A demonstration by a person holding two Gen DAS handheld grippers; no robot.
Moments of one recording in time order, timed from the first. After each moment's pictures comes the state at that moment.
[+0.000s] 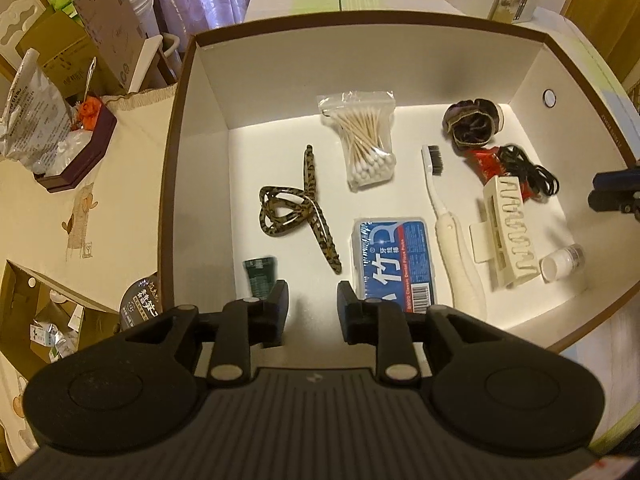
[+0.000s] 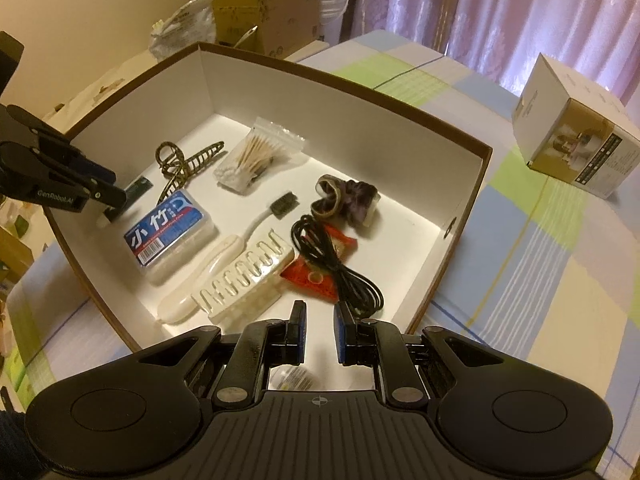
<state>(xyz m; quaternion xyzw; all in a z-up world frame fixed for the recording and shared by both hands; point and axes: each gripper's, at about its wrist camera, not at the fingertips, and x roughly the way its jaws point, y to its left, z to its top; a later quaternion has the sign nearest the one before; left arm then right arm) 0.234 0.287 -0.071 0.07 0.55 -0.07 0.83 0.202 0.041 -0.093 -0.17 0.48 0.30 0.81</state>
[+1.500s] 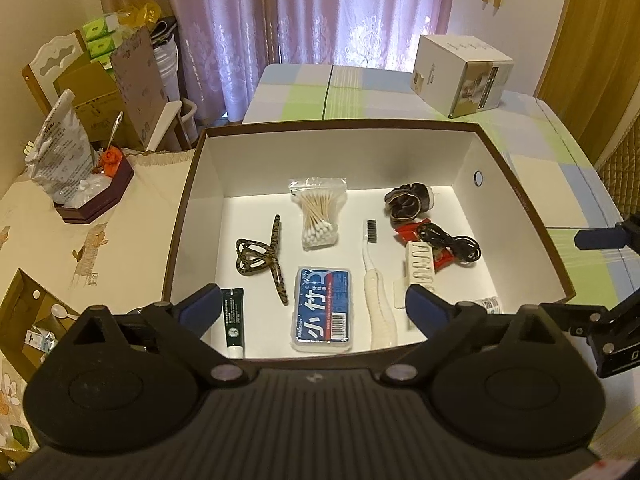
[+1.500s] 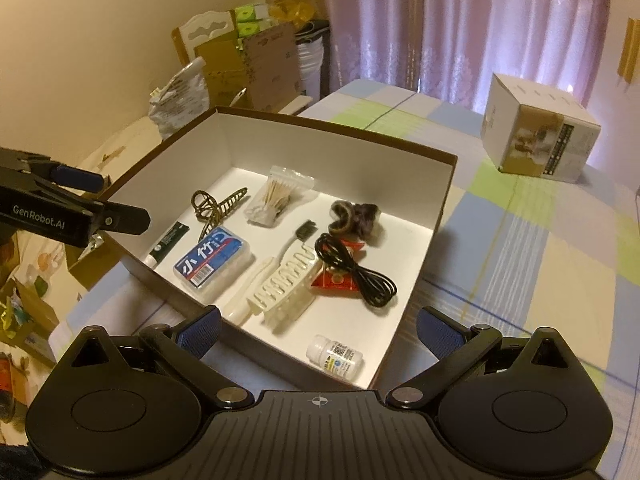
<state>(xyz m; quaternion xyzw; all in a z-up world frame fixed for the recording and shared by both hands) 0.161 0.250 0.005 0.03 0.44 -0.05 0.89 0.129 0.011 -0.052 -0.08 0.42 0.28 0.86</state>
